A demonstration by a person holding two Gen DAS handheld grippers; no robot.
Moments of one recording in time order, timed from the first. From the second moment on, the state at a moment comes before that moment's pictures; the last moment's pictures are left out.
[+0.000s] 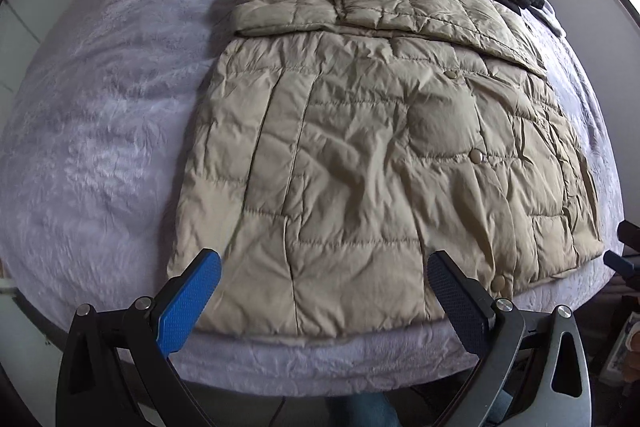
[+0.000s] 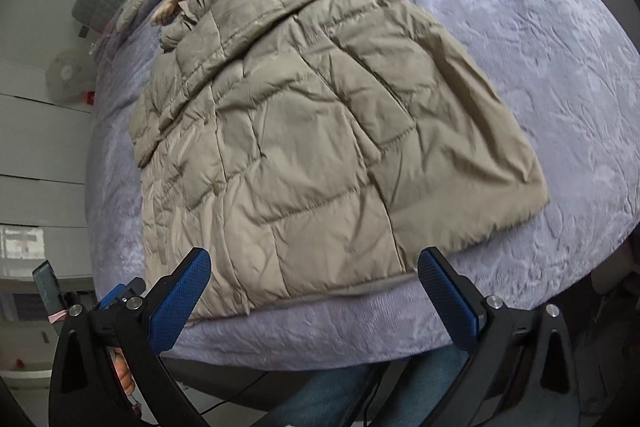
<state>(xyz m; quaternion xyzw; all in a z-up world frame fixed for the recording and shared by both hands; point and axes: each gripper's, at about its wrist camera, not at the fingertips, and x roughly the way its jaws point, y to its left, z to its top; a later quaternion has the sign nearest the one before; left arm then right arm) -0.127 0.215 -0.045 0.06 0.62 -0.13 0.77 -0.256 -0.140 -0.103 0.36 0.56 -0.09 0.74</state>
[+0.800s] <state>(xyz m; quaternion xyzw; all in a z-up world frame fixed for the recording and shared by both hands) -0.167 0.303 -0.117 -0.23 0.67 -0.12 0.69 -0.312 -0.186 -0.156 0.54 0.53 -0.09 0.65</state>
